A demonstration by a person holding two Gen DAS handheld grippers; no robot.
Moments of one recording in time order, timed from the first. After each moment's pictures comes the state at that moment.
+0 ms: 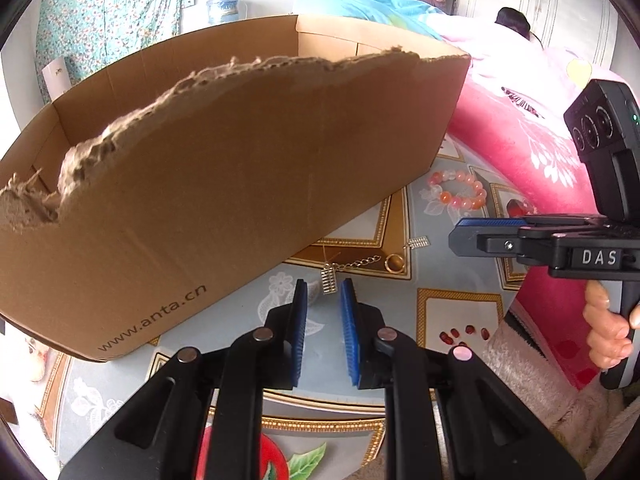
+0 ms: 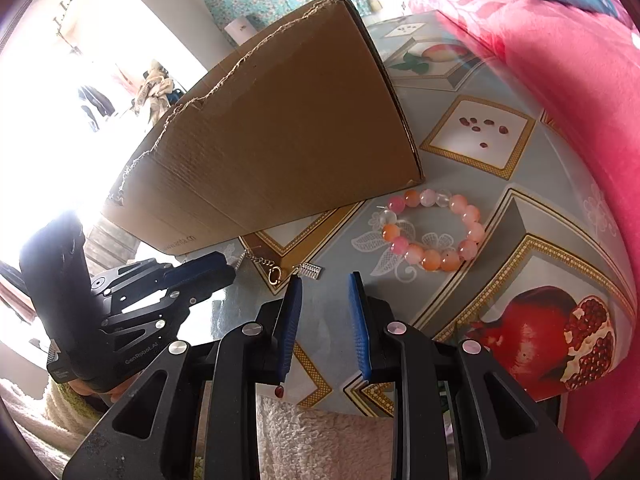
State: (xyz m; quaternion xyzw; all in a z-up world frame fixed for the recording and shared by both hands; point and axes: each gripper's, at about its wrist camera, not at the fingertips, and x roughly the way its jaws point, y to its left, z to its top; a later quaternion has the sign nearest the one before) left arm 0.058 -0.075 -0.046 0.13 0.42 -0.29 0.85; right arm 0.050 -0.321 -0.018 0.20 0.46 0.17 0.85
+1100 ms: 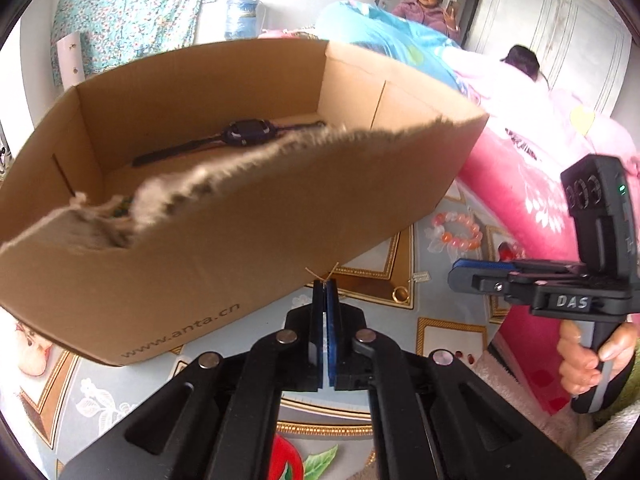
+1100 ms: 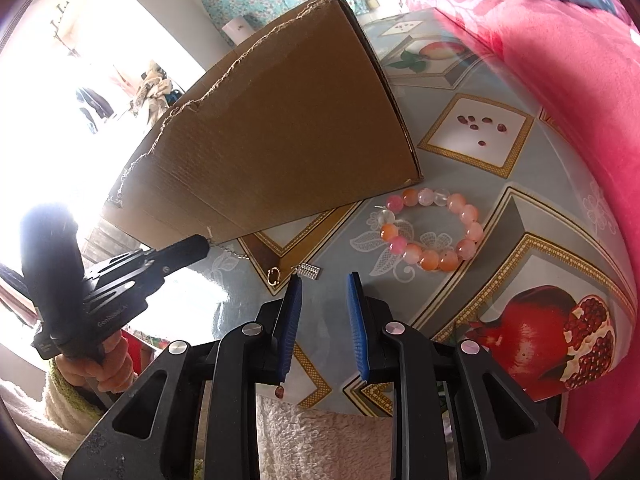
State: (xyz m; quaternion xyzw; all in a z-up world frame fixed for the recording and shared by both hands) left arm 0.069 -0.050 -0.024 0.06 0.41 -0.29 0.86; right arm 0.050 -0.318 -0.019 0.19 0.48 0.16 0.84
